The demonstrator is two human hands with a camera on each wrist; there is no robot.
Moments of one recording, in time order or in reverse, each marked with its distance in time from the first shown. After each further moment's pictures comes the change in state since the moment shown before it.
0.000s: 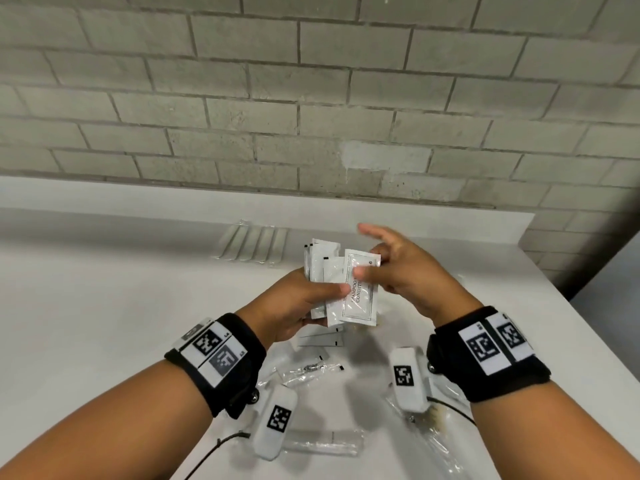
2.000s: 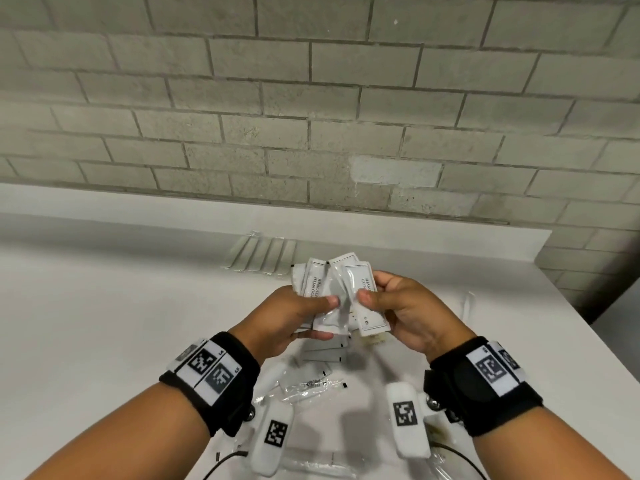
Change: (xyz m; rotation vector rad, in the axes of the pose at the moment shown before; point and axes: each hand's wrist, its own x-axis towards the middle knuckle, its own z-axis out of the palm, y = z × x) left_hand -0.005 -0.001 -0.008 -0.022 0.166 -0.032; right_hand 0.000 0.028 0.009 0.615 -0.182 0.229
